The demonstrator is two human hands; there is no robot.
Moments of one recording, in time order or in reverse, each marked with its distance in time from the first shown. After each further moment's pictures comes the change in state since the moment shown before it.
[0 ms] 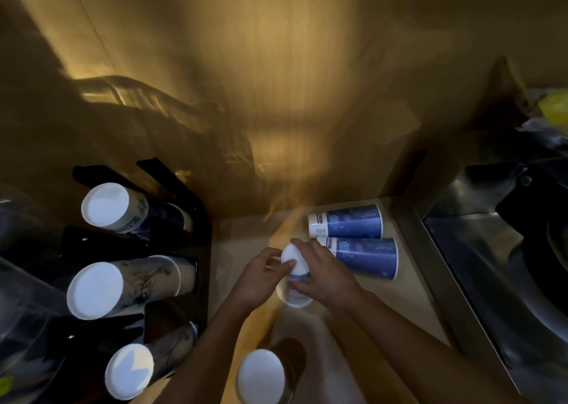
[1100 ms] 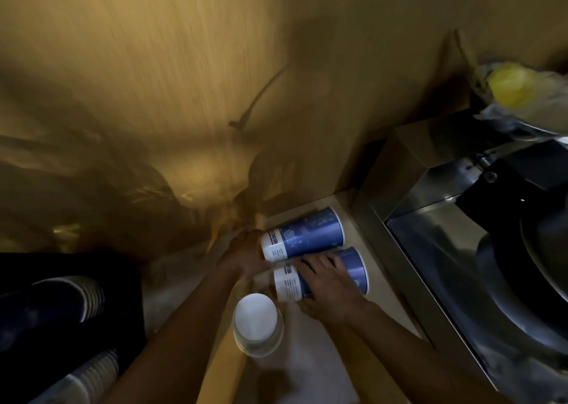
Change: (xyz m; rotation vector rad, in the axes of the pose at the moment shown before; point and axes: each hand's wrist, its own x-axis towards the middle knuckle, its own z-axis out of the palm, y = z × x) left_hand 0.160 0.013 0.039 0.586 -0.372 0.111; right_hand 0.014 0.087 -0.017 -0.341 -0.047 0.148
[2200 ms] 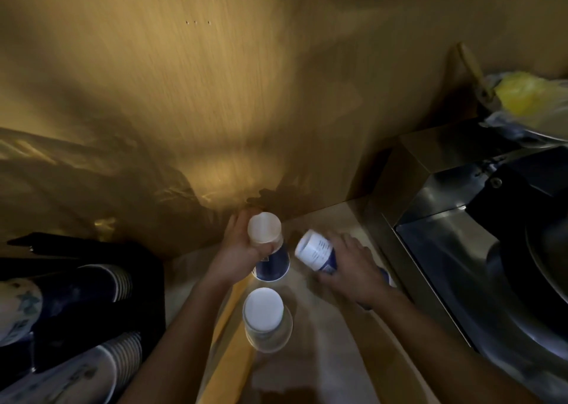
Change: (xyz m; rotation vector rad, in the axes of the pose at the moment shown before) left_hand -0.050 0.019 -0.028 -0.344 0.357 0.038; right_hand 0.004 0.018 -0.035 0.278 0.153 0.179
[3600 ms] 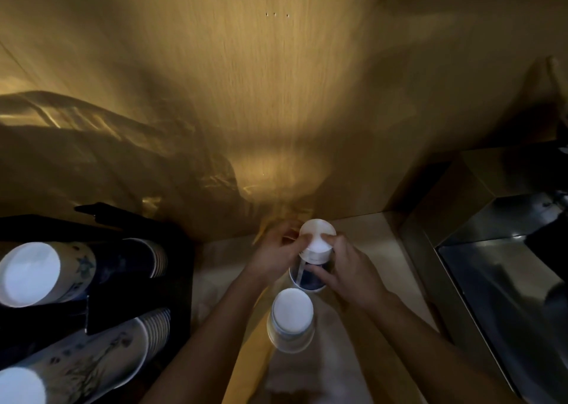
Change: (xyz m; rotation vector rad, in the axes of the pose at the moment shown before) left_hand -0.008 0.008 0.005 -0.213 -0.030 -0.091; right_hand 0.022 -0.047 0.020 0.147 0.086 -0.222
